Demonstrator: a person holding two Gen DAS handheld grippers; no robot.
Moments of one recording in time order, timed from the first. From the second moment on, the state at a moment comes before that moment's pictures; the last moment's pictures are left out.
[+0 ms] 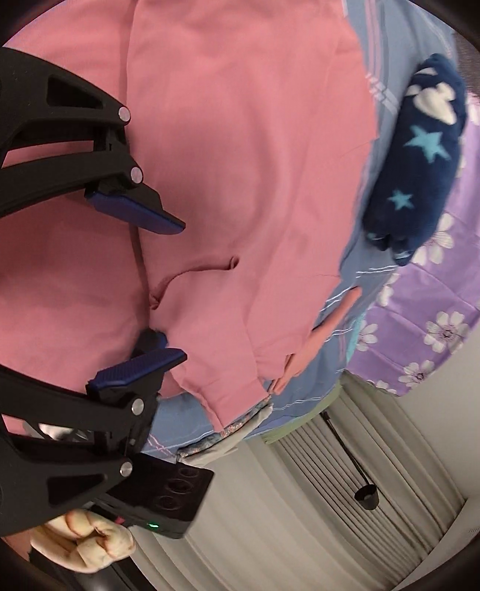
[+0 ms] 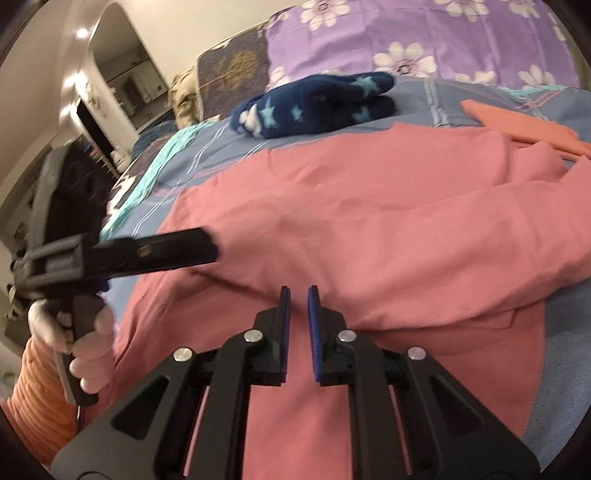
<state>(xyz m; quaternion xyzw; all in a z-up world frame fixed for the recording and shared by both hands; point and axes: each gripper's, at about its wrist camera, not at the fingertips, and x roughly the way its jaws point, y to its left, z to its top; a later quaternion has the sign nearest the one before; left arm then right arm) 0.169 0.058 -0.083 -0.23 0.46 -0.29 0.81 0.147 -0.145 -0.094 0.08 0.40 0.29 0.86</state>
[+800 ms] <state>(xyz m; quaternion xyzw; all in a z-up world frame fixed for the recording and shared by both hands) 0.178 0.030 0.044 -0.07 0.32 -0.25 0.91 0.149 -0.205 -0.113 0.25 0.36 0.26 0.86</state>
